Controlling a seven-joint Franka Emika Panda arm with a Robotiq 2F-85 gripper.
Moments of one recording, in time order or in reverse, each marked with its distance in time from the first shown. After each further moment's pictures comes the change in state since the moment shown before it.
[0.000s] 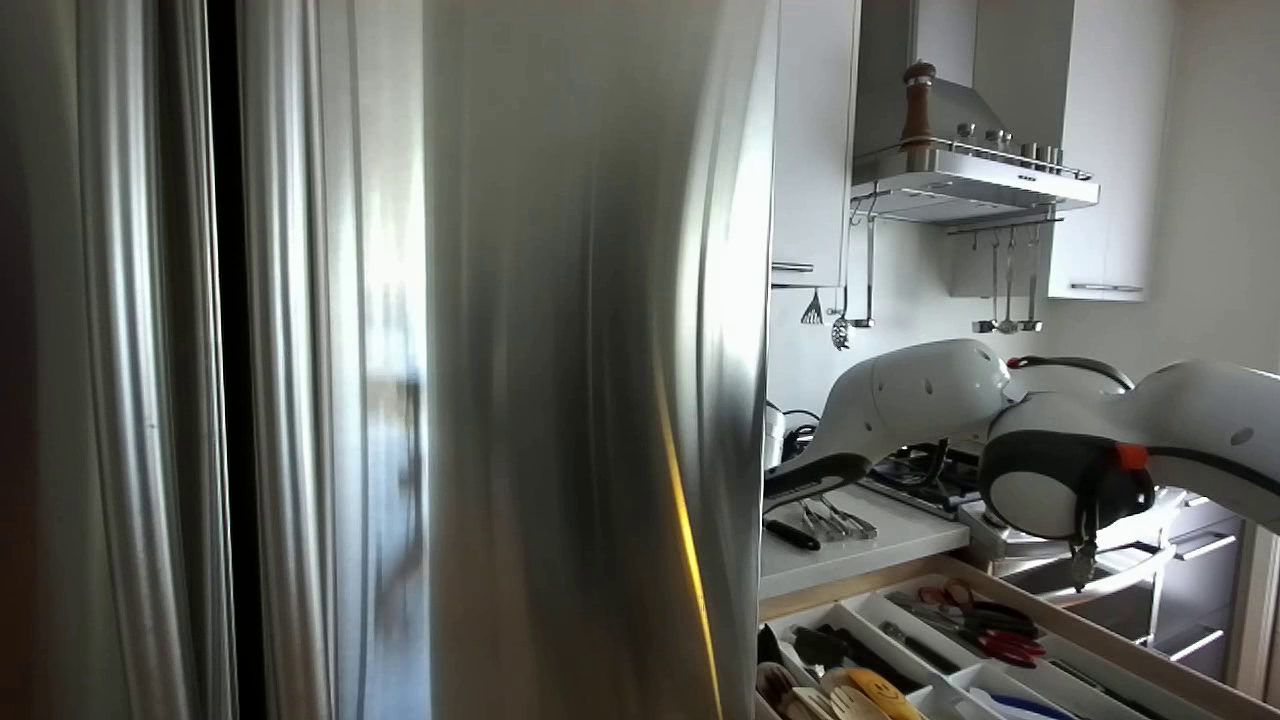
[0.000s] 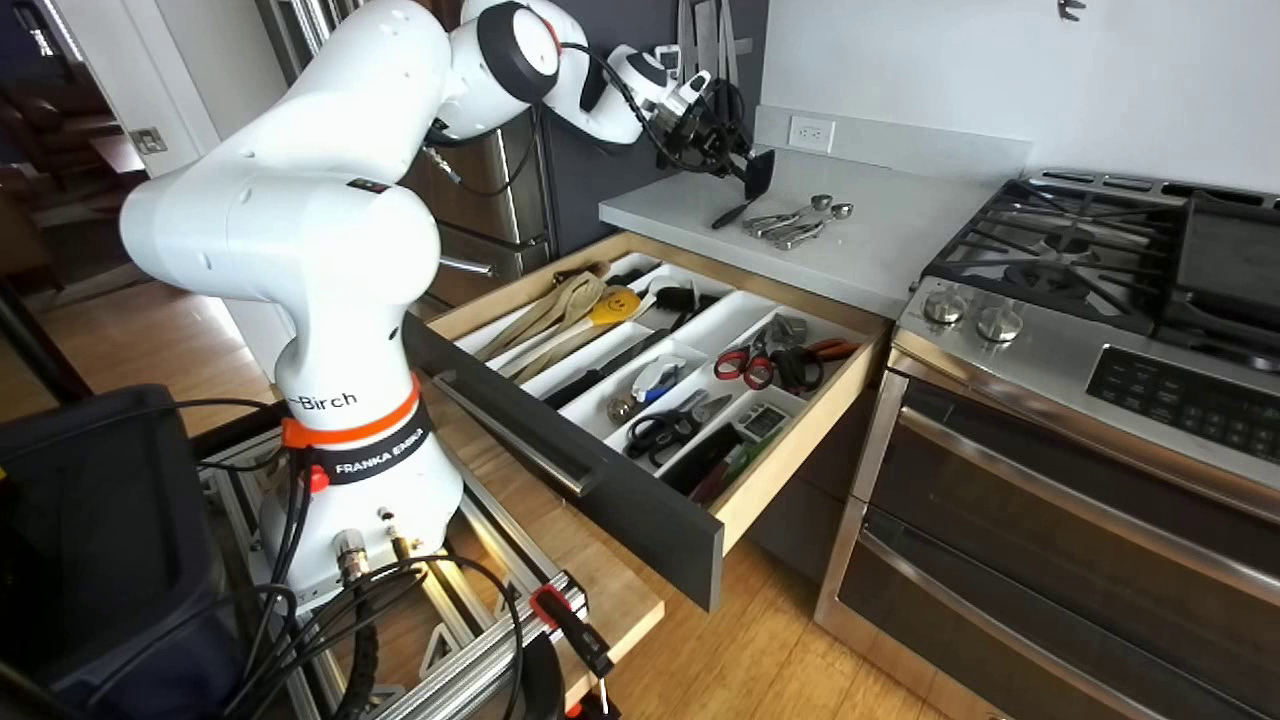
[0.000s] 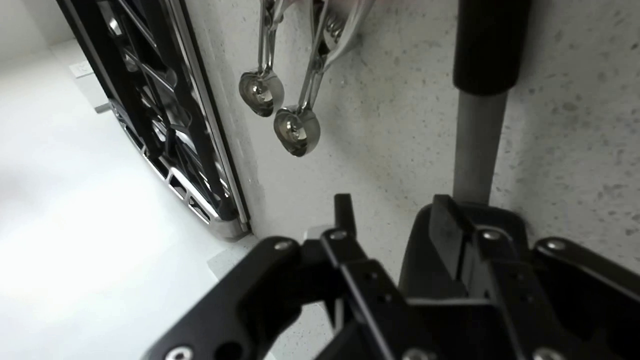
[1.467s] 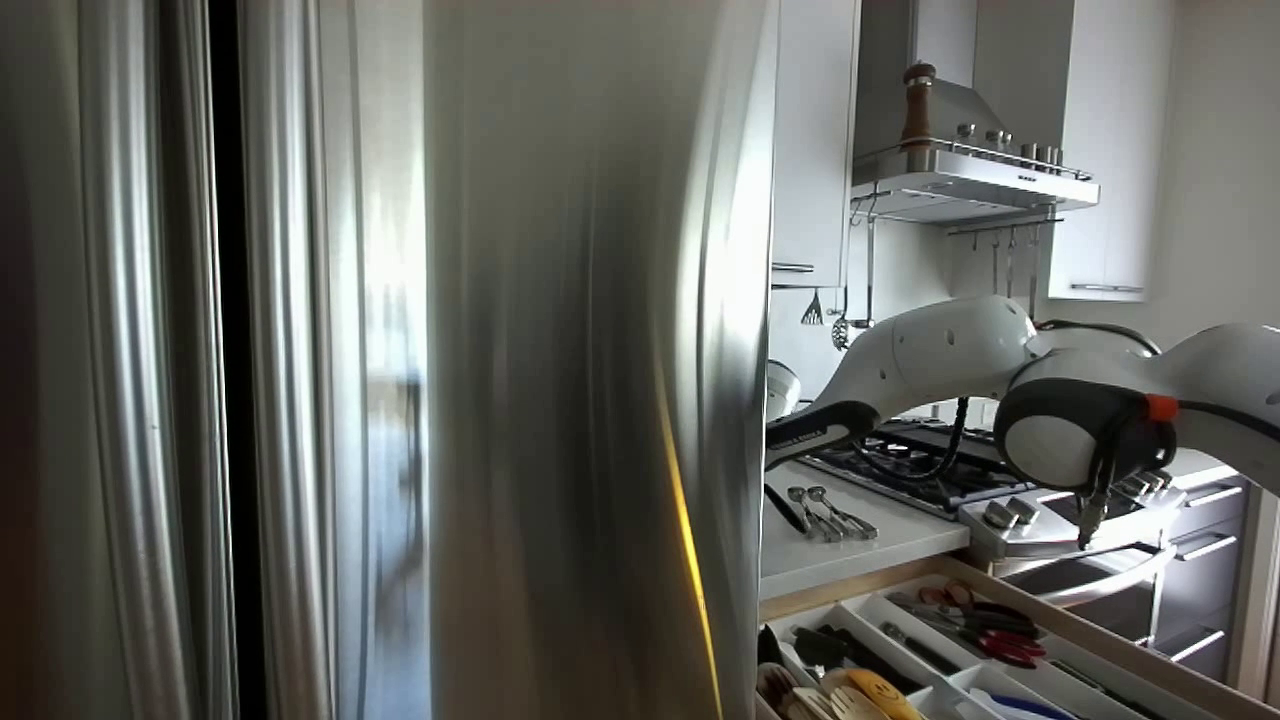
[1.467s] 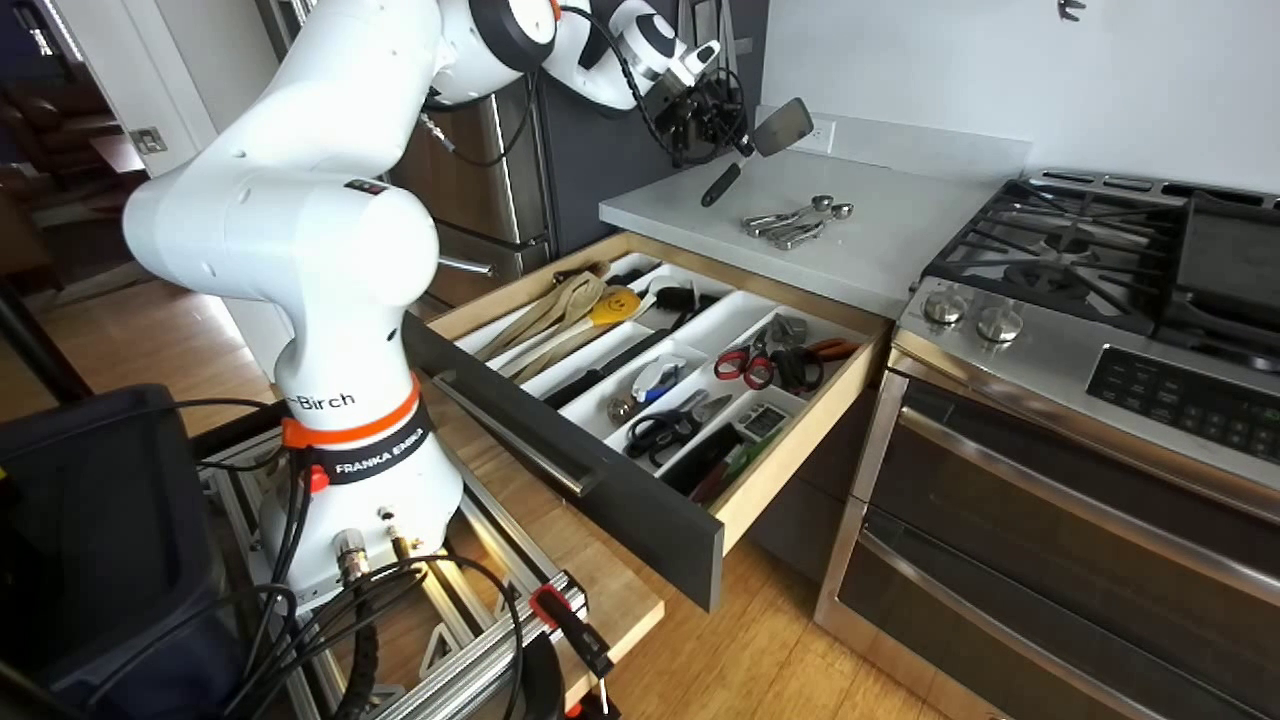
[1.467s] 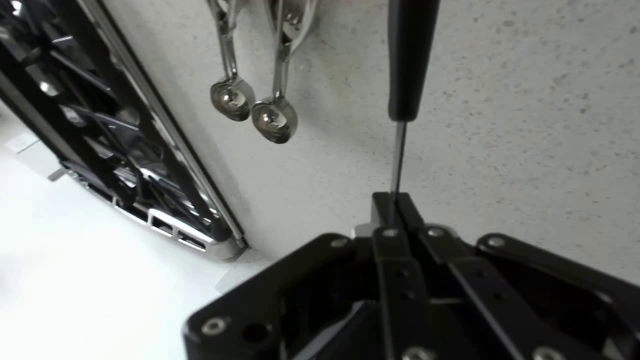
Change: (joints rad) arm -0.030 -0.136 0.049 -0.078 0.118 0.061 0.105
